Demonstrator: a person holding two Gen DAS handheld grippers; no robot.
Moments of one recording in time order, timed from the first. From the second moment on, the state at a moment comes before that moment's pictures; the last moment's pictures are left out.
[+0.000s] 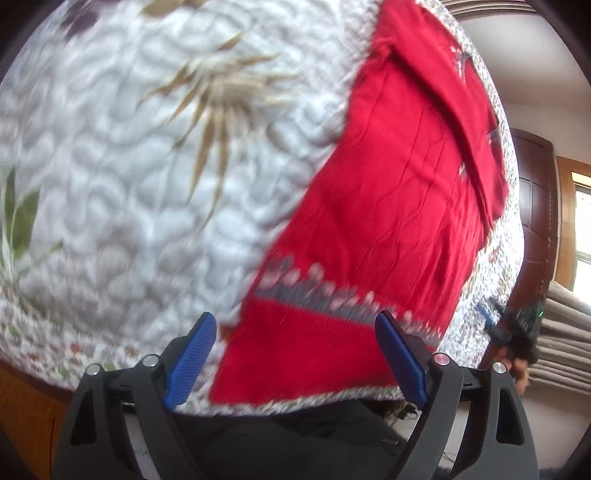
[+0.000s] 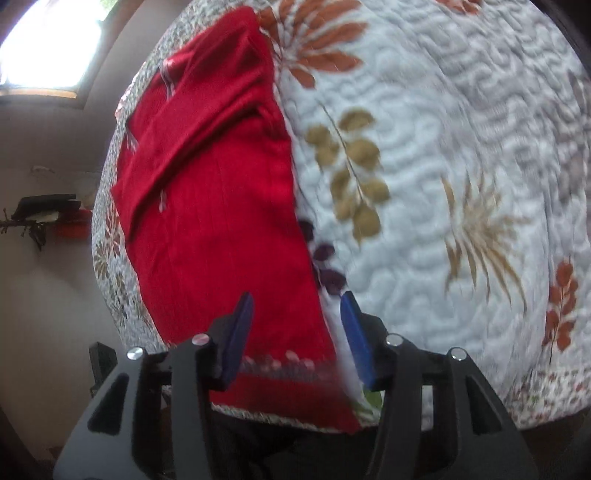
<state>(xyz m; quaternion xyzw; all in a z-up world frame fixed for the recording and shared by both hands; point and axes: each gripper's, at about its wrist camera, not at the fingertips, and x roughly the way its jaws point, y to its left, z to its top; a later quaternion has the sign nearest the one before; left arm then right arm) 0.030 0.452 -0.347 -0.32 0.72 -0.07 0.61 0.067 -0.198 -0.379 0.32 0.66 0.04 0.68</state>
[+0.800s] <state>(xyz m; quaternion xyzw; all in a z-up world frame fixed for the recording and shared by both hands) -0.021 0.461 -0.401 -0.36 0.74 -0.09 0.56 -0.053 -0.140 -0.449 0.32 0.72 0.06 0.61</state>
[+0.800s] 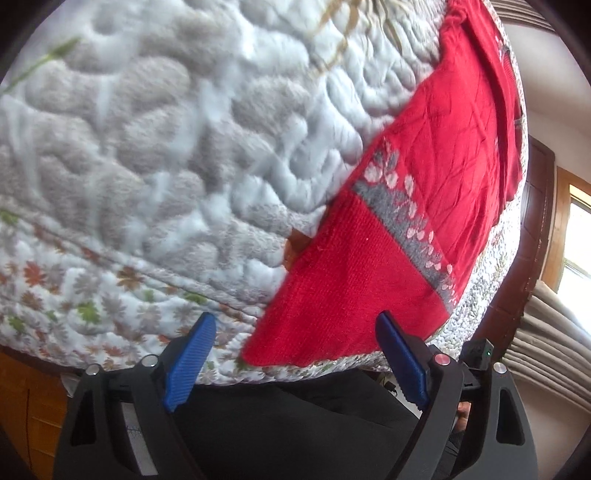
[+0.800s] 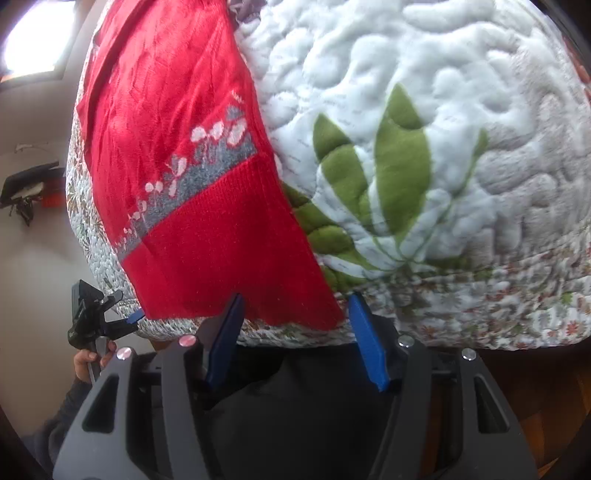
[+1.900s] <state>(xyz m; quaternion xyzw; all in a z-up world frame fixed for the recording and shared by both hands) -0.028 0.449 -0.397 -0.34 0.75 -0.10 0.56 -0.045 -0.128 -0.449 0.34 0.71 0.08 0.61</state>
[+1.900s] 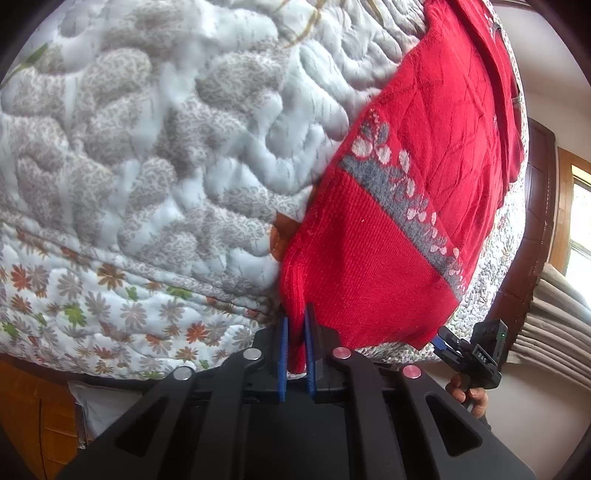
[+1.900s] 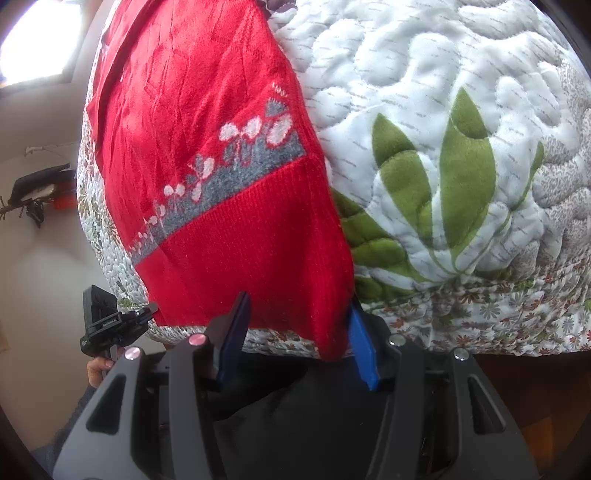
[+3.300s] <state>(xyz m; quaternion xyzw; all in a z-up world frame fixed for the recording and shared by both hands) -0.061 0.491 -0.268 -0.49 0.62 -0.15 0.59 -0.067 -0.153 -0.308 0.37 0.64 0.16 0.66</state>
